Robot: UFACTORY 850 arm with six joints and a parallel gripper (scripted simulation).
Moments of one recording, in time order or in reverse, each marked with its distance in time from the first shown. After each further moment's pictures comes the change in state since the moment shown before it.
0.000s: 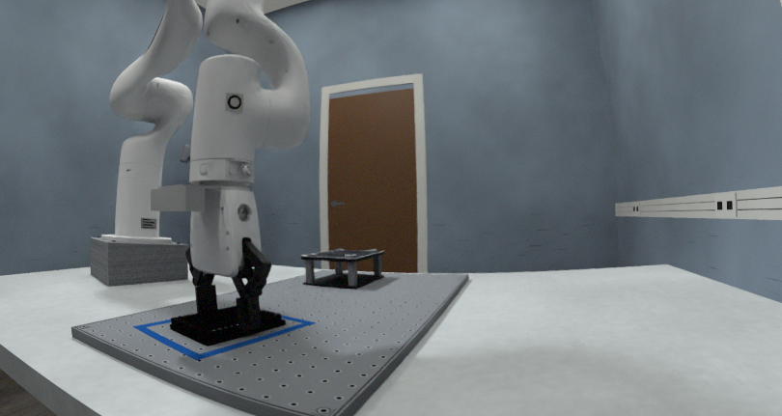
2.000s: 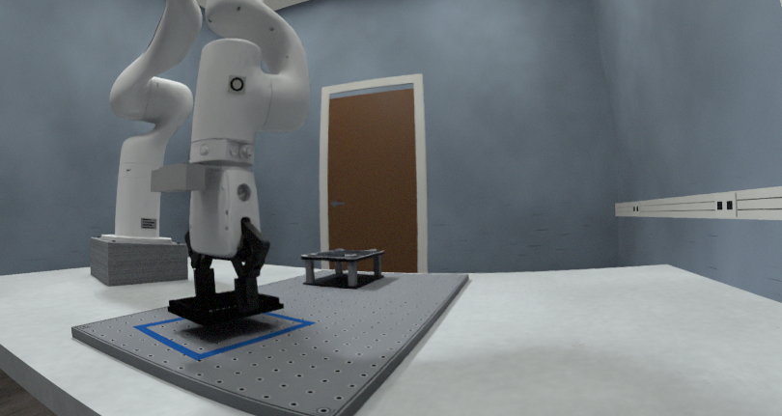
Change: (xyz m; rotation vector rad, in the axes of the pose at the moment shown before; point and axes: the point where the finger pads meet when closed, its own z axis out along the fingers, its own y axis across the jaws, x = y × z) arm 0.000 0.001 -0.023 -0.002 0.000 0.000
